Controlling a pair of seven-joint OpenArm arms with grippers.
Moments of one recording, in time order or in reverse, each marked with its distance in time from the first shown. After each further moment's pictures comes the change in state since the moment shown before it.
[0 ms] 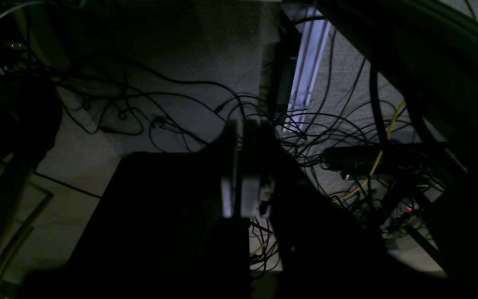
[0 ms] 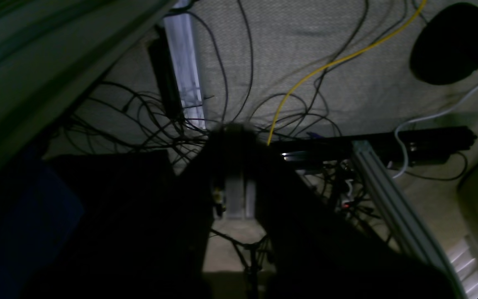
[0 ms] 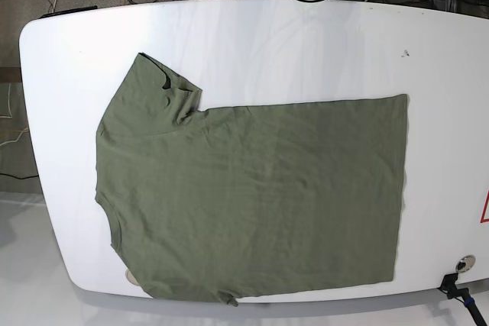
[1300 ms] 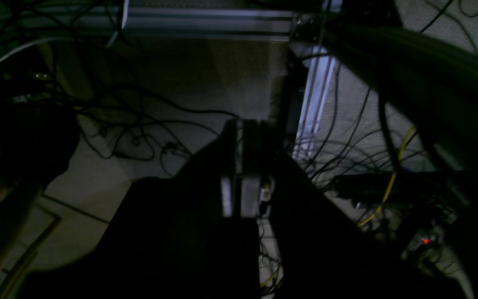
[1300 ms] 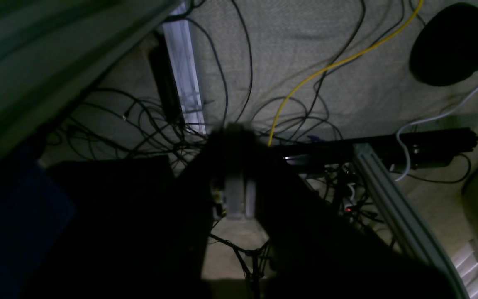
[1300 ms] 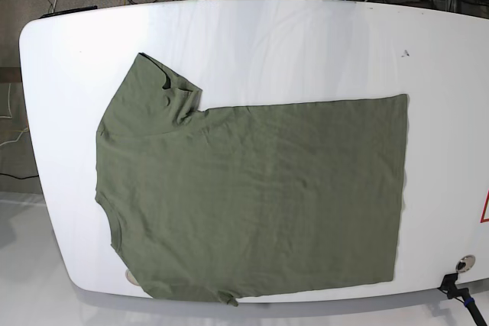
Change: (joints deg) left arm 7.8 -1.2 0.4 13.8 -0.5 0.6 -0.5; right arm -2.5 0.6 0.6 3.1 0.3 0.1 0.5
